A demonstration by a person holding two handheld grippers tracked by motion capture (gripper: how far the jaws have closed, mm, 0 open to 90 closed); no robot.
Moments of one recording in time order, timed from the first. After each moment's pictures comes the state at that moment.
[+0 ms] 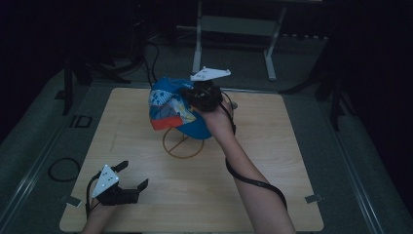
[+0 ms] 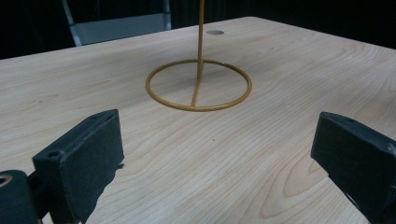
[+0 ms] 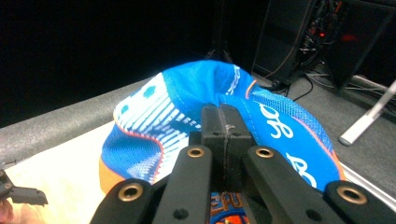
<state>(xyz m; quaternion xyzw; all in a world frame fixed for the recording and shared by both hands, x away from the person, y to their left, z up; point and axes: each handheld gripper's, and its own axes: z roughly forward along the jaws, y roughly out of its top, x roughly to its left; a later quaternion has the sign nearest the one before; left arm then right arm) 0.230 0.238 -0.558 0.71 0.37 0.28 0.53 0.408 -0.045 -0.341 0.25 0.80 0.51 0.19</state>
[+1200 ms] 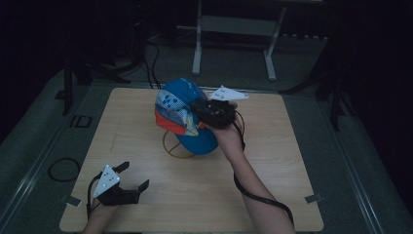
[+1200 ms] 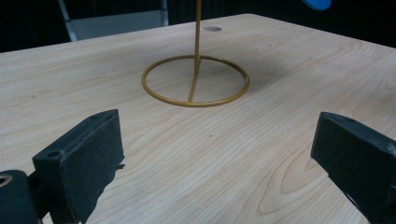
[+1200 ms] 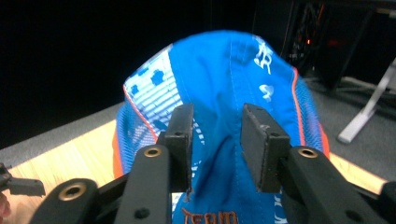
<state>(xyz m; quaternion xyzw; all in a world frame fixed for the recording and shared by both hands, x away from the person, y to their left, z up) 0.230 0.237 -0.562 0.72 0.37 0.27 0.53 0.391 -0.081 -0.383 0.28 0.76 0.55 0.19</state>
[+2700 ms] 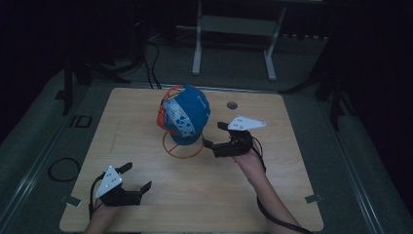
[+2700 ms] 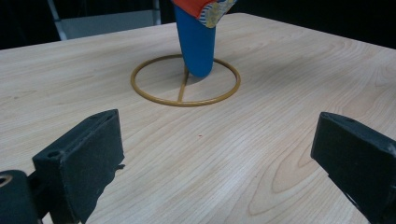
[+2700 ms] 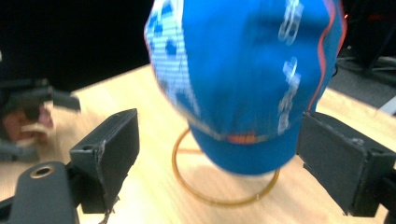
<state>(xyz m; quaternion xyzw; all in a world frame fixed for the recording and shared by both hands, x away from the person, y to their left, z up) 0.230 0.232 -0.565 0.72 0.36 0.26 0.53 0.357 -0.142 -0.447 0.24 0.80 0.54 0.15</state>
